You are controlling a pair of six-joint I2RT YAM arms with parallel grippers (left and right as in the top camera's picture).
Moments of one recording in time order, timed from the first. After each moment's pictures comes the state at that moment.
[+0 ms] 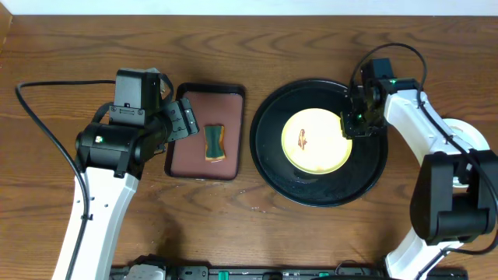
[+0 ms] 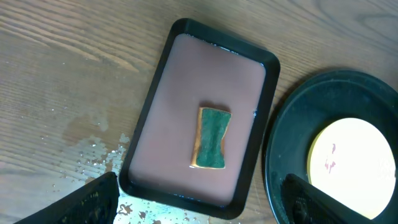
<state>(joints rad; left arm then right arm) -0.16 1.25 1.30 -1.02 -0.01 -0.43 0.10 1.89 1.31 -0.89 -0.12 0.03</state>
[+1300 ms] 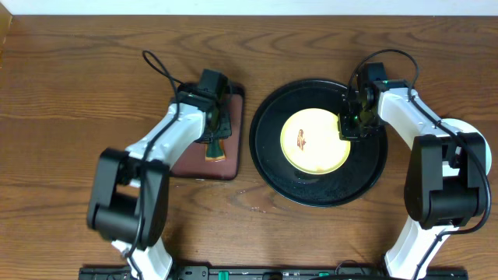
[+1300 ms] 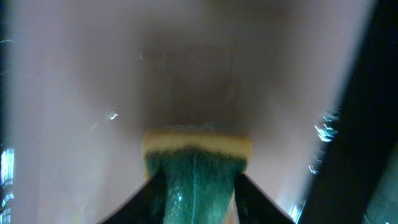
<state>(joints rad) -0.30 1.88 1.20 -0.66 -0.04 -0.43 0.09 2.00 1.32 -0.85 -0.12 0.09</state>
